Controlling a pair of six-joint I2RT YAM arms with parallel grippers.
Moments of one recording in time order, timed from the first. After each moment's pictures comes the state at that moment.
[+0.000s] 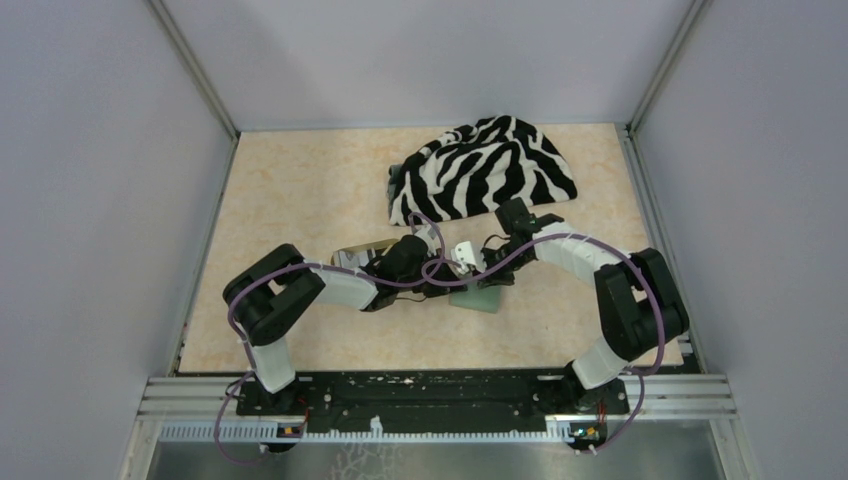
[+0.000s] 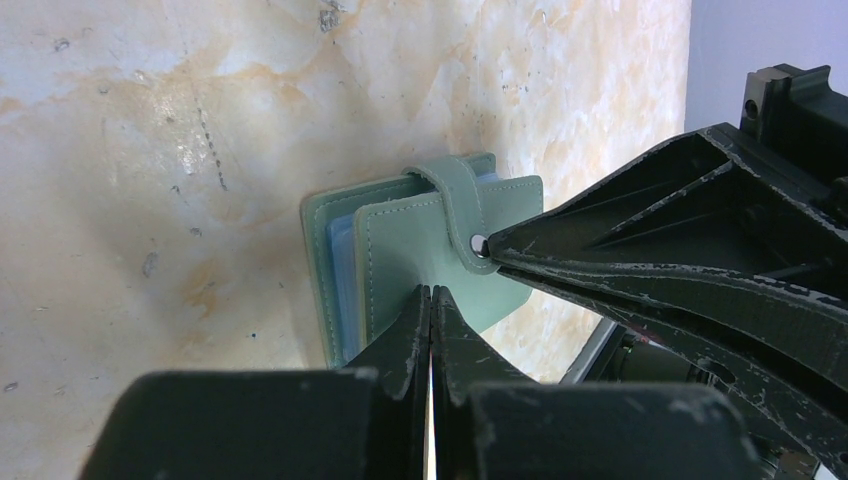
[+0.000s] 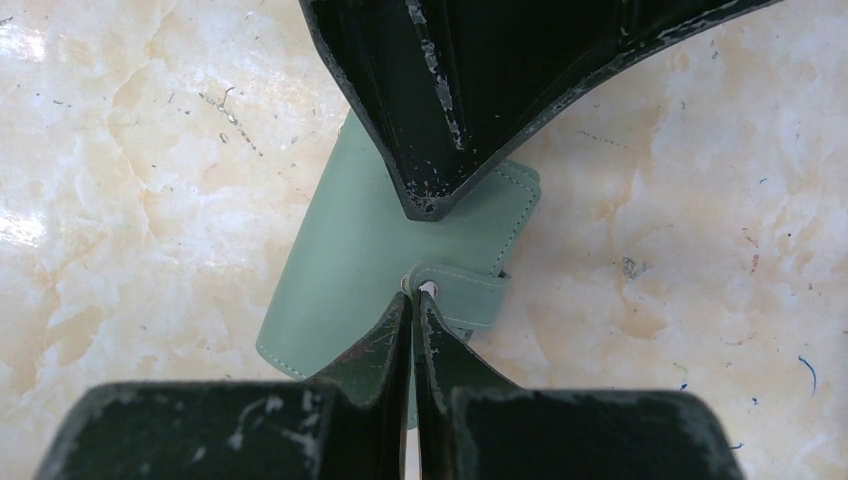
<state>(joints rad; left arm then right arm) -0.88 1.82 0.76 0.53 0.19 -0.95 0.43 1.56 0.92 -0.68 -0.65 -1.30</state>
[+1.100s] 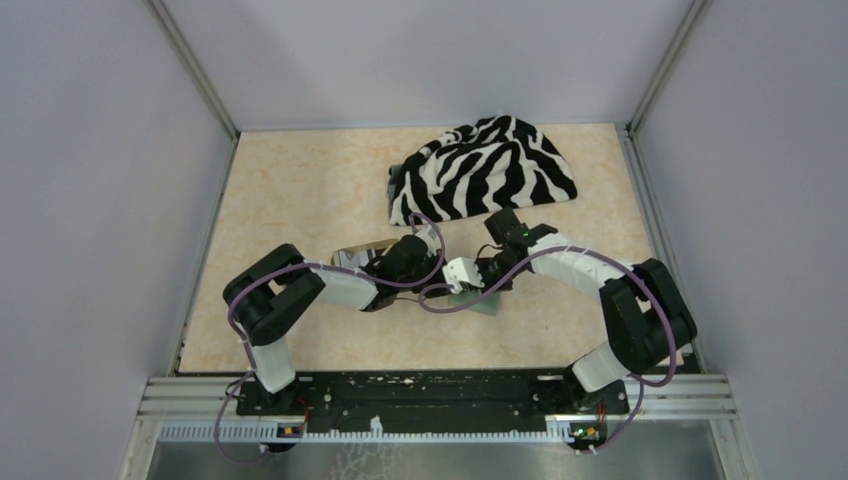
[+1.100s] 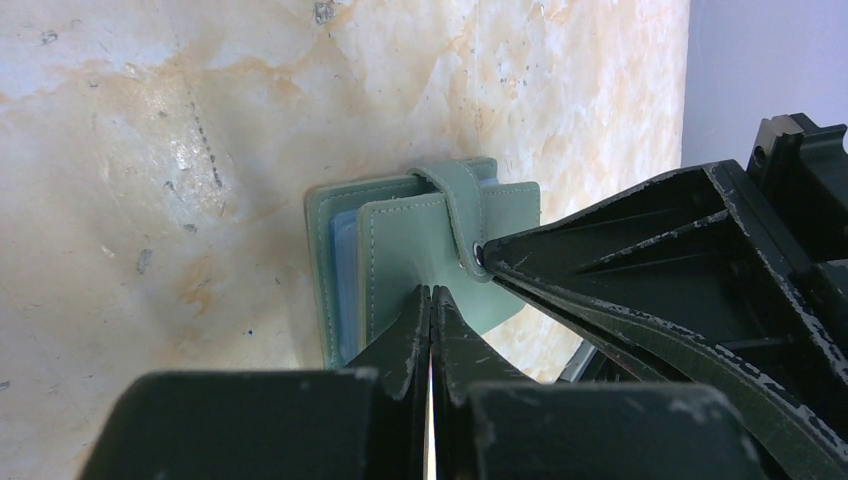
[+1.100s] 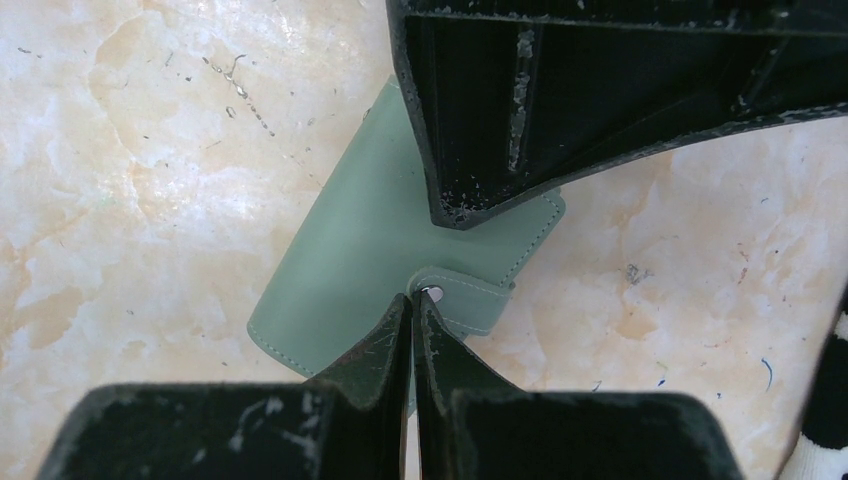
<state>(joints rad) -0.88 1.82 0.76 0.53 0.21 -0.95 0.53 1.50 0.87 -0.65 -0.50 -1.32</state>
